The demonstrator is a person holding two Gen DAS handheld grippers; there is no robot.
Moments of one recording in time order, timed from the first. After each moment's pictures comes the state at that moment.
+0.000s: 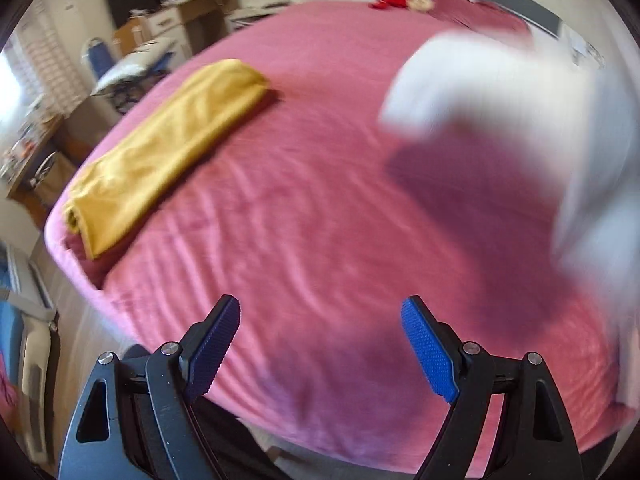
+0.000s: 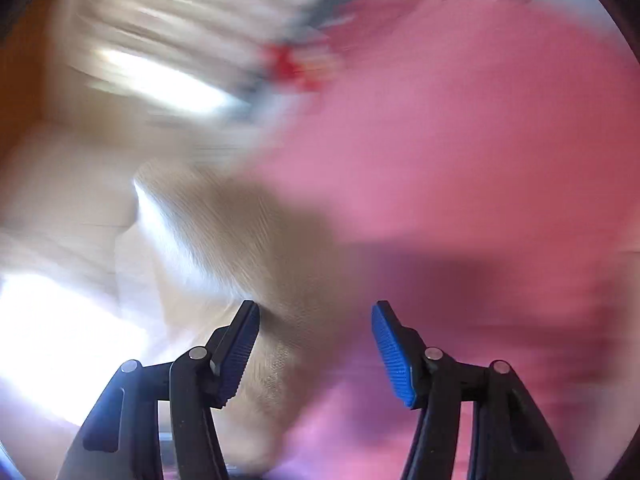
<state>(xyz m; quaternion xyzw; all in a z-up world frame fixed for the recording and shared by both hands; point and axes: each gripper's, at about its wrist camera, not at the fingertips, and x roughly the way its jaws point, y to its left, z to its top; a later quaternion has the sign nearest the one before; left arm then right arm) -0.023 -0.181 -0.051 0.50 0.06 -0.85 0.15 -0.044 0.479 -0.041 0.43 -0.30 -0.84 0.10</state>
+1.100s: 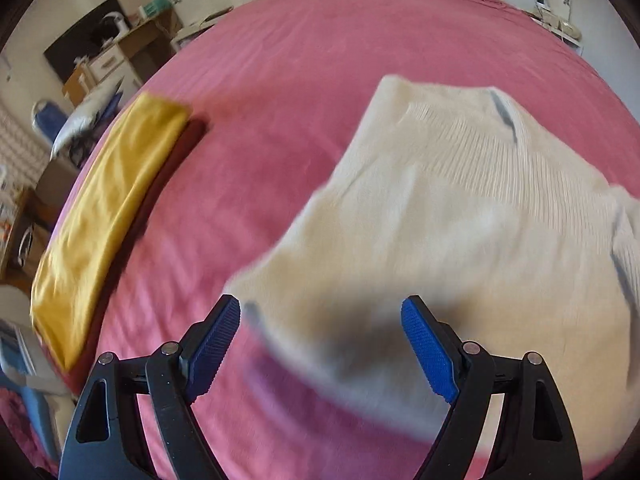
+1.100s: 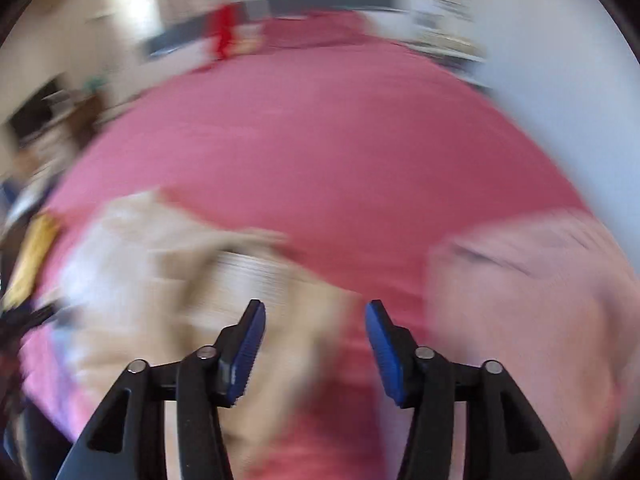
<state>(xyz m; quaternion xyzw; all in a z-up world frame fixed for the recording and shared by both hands) -0.153 -0.143 -0.103 0.52 -0.05 -0.85 0.08 -0.018 0.368 -0.081 0.45 -0.05 -0.89 0.06</state>
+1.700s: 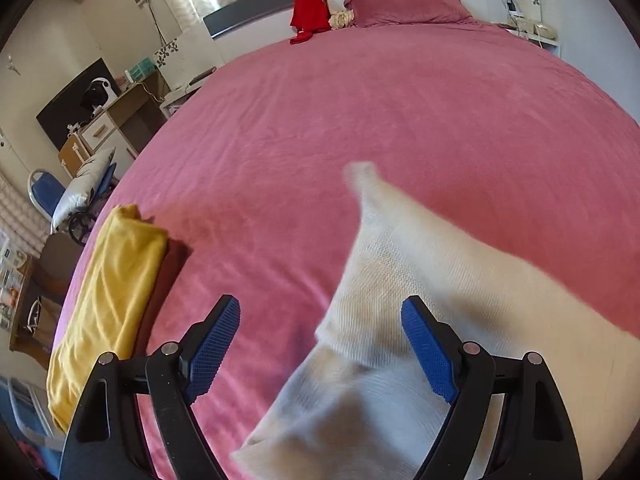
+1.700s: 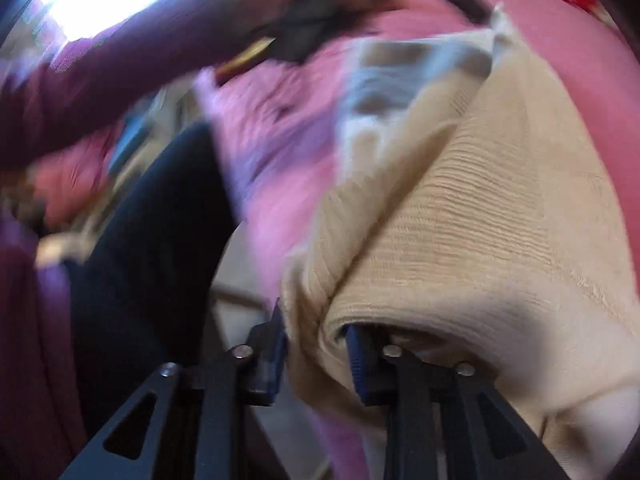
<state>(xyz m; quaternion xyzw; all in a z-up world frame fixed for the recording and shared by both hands) -0.198 -0.140 -0.083 0.45 -0.12 -0.88 0.06 0.096 0.137 -0.127 0.54 0.17 -0.65 0.51</state>
